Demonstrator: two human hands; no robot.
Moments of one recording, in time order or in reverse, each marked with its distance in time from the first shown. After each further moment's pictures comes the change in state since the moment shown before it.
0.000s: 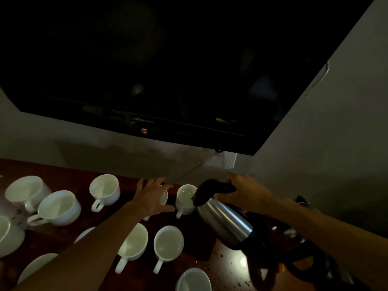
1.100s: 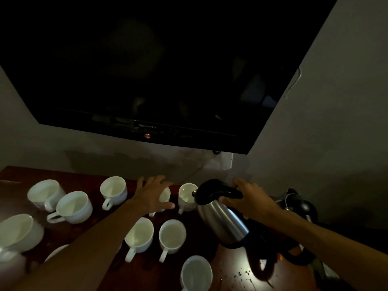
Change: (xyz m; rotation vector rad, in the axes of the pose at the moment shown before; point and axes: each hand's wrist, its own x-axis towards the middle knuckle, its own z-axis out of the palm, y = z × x) left_hand -0.042 0.011 -0.028 0.065 0.031 0.000; right_hand -0.060 0.014 0.024 0.156 0.163 0.040
